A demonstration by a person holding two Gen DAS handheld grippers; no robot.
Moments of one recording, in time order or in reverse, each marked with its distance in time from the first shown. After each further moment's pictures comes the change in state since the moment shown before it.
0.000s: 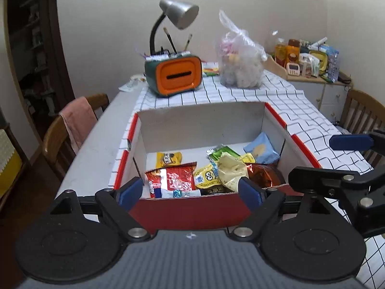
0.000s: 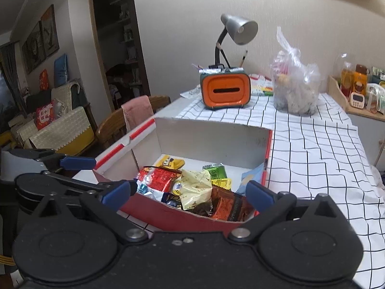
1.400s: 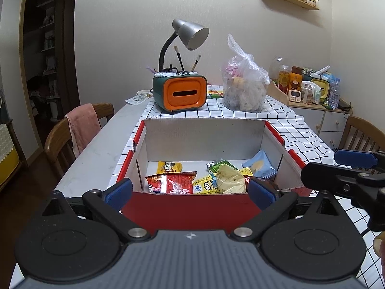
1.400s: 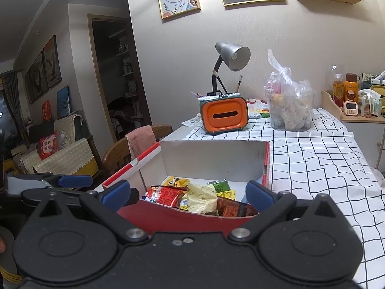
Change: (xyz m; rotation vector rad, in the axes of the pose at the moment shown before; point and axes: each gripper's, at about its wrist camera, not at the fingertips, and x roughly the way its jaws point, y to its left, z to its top) left arm -0.012 0.007 -0.024 -0.088 -0.117 -0.011; right arm -0.024 0.005 -0.028 0.051 -0.176 0.005
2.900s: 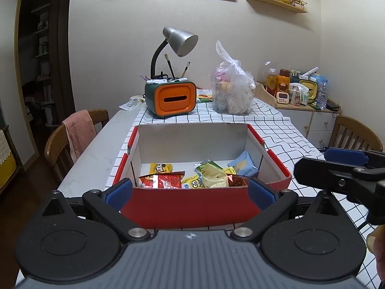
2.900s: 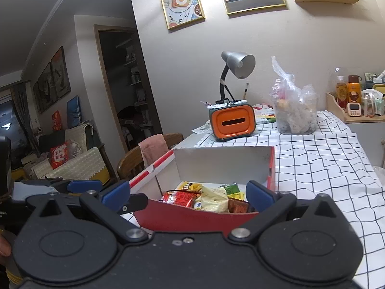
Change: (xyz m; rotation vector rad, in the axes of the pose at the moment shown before) left arm -0.038 -0.014 0.000 0.025 -0.012 -0.031; right arm -0.033 0.004 0.004 0.030 -0.033 0.045
